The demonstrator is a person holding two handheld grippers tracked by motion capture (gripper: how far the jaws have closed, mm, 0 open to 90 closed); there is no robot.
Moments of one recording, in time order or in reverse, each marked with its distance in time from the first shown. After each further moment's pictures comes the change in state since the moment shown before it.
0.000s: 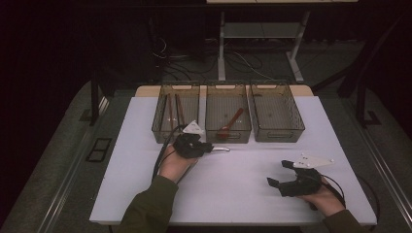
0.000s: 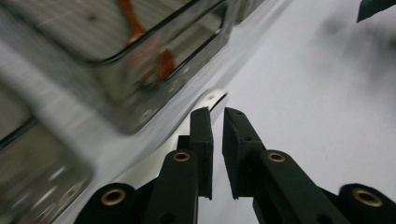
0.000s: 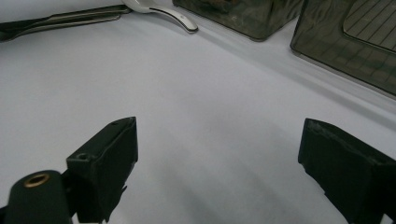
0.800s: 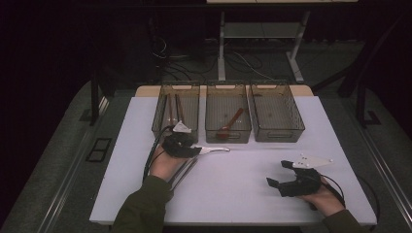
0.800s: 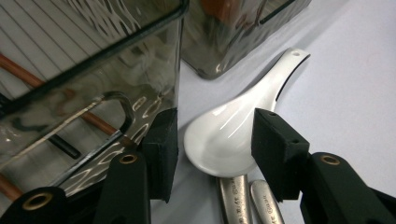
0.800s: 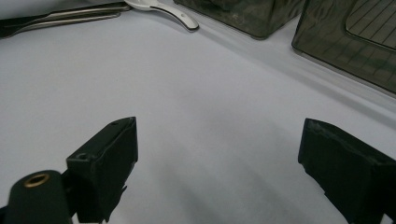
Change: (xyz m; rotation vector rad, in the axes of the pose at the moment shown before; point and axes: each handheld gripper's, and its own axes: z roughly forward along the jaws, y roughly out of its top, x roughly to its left) left arm 0.029 -0.022 0.004 0.084 0.108 -0.086; right arm 0.001 0.000 0.001 0.006 0.001 -0.003
